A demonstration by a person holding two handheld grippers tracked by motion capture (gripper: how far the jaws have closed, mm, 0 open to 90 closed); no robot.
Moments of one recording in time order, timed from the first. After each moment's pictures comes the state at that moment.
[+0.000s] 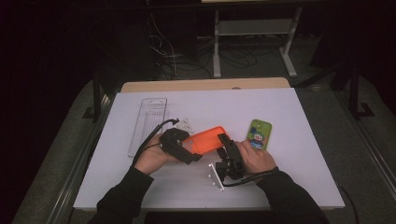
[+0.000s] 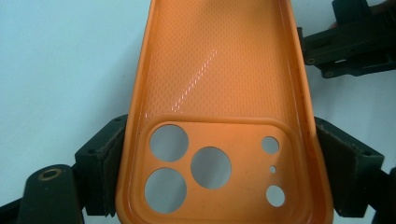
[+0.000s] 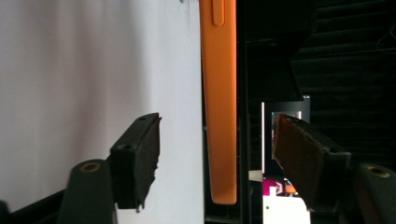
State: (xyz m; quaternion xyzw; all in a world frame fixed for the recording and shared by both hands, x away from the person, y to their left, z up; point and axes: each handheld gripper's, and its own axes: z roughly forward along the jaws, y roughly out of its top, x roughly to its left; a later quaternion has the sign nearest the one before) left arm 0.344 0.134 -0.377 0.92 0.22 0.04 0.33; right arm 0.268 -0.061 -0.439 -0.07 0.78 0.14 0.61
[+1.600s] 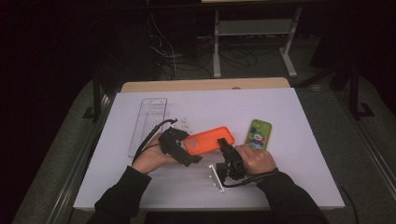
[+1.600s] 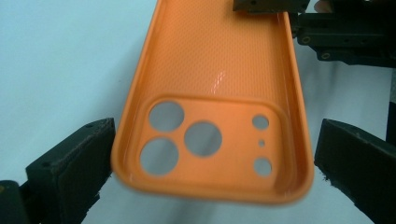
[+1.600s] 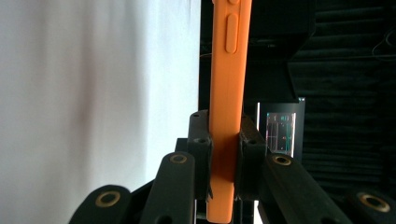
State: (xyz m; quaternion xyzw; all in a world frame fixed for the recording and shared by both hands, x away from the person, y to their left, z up) left arm 0.342 0.141 -0.374 0.90 0.23 0.03 0.36; right arm 0.268 -0.064 -0.437 -0.09 0.77 0.12 0.62
